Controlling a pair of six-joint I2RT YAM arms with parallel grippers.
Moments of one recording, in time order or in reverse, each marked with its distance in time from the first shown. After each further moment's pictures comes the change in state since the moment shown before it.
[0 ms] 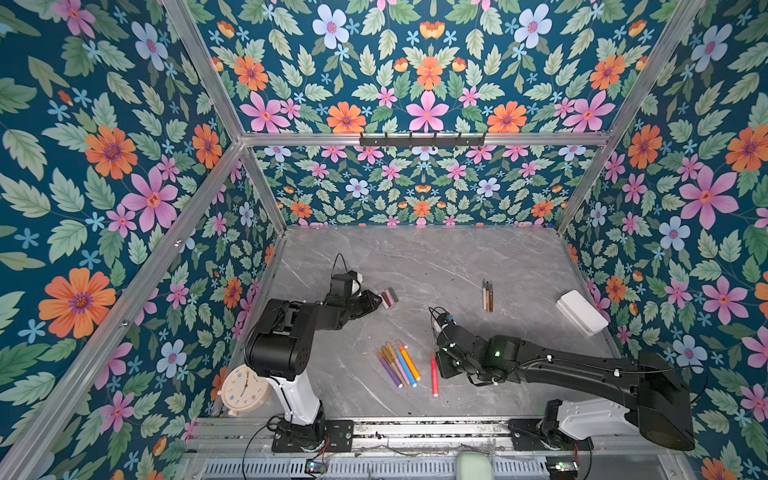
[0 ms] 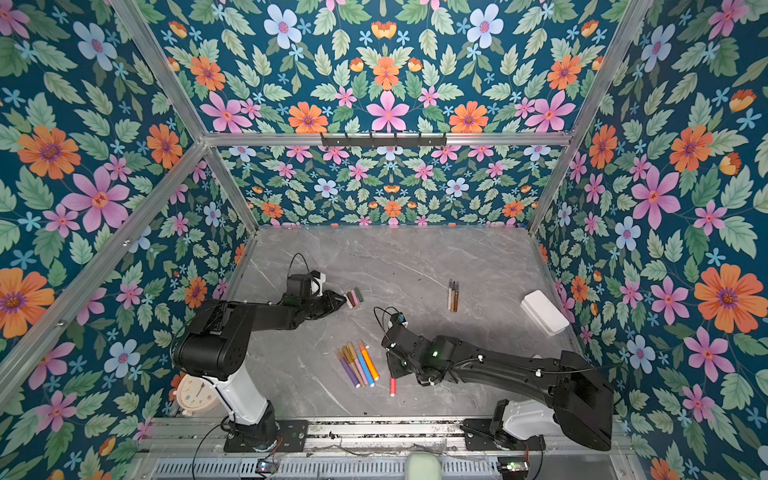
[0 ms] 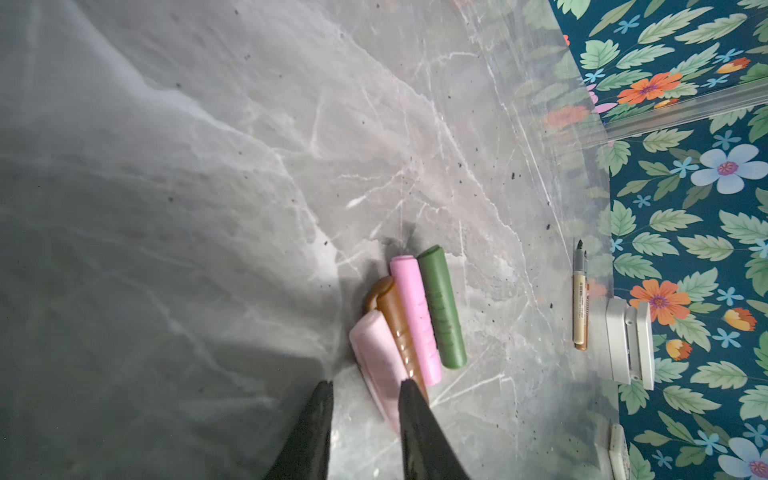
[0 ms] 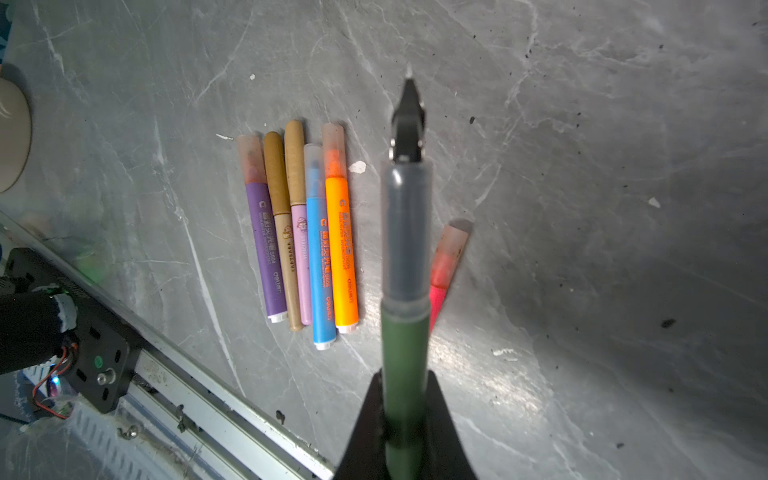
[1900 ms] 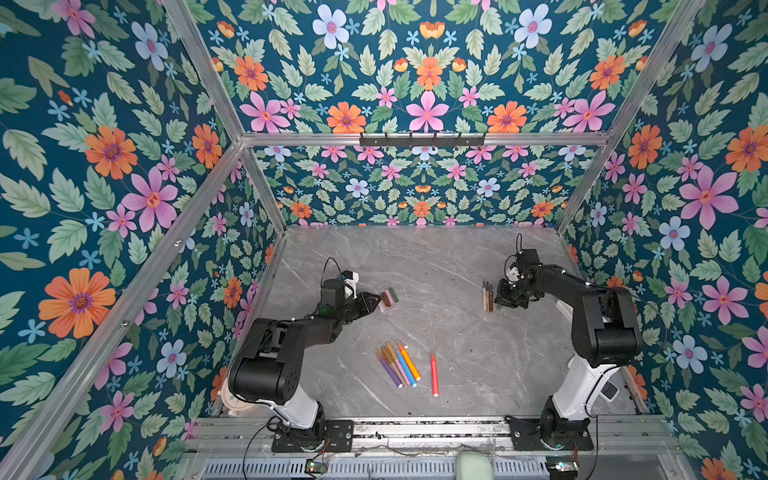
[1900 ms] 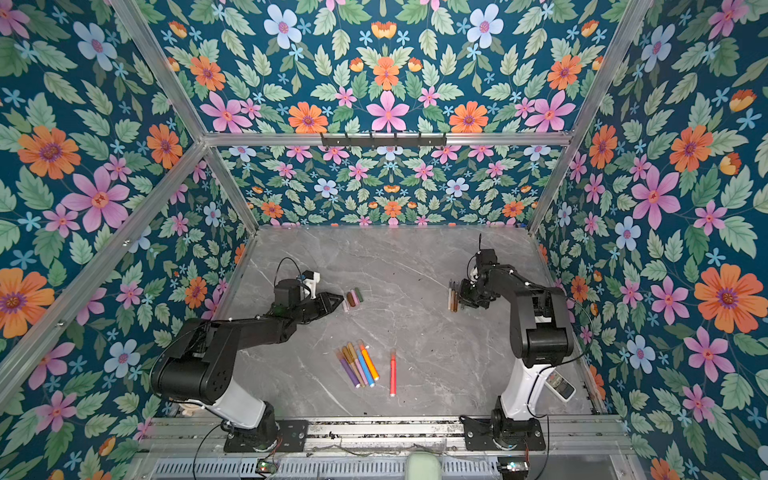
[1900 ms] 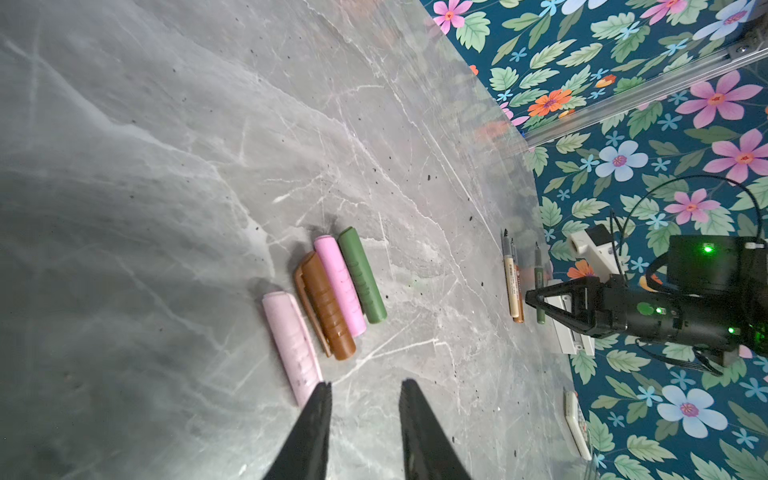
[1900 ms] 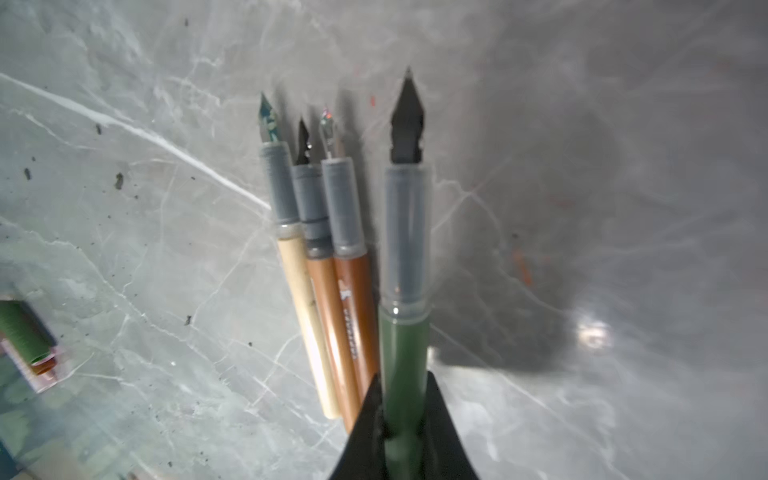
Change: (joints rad) left arm 0.022 -0.167 -0.144 0.148 0.078 -0.008; right arm -1.069 0.550 0.355 -0.079 -0.415 -0.350
